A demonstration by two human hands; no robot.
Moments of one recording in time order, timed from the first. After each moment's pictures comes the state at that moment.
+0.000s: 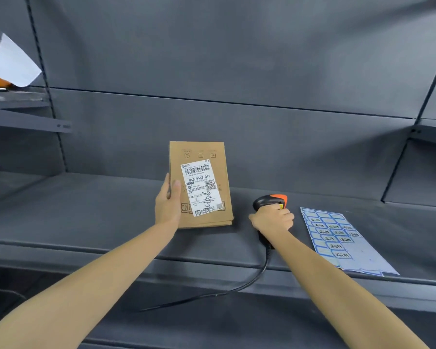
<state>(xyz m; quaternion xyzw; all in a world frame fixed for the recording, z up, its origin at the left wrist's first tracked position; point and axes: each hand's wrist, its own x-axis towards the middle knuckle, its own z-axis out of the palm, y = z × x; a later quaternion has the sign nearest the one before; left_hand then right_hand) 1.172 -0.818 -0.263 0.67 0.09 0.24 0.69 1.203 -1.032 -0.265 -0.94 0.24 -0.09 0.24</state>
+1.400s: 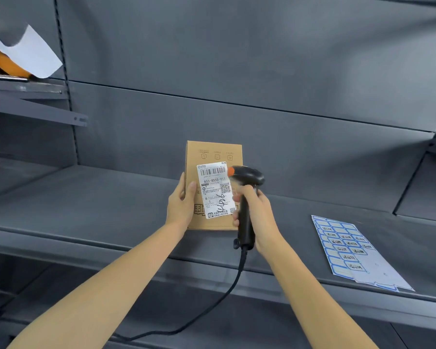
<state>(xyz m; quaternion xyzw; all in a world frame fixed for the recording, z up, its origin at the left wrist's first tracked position) 1.169 -0.812 -0.264 0.69 0.04 0.21 0.69 1.126 -0.975 -0.216 -0.62 -0.06 0.02 0.78</state>
